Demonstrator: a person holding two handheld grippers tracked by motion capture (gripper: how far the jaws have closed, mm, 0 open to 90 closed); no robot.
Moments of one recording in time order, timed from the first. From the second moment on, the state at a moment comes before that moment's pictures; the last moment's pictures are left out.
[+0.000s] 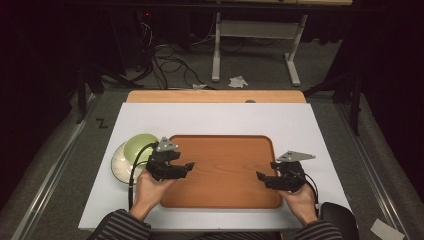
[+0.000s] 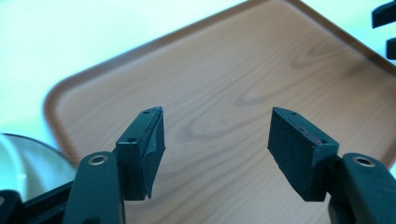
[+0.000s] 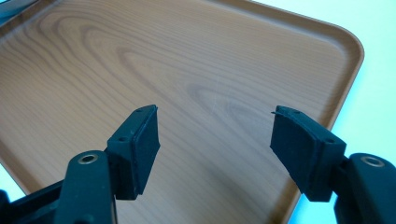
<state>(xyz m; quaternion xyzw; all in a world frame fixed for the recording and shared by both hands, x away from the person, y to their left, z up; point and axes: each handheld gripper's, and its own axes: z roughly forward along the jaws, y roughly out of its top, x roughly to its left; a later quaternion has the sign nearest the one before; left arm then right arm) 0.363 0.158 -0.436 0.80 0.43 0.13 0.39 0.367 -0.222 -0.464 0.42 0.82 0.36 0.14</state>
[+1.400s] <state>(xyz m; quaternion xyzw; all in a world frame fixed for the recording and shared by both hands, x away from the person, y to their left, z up) 0.396 0.216 -0.452 0.77 0.53 0.19 0.29 0.368 -0.221 -0.465 0.42 0.82 0.36 0.13</state>
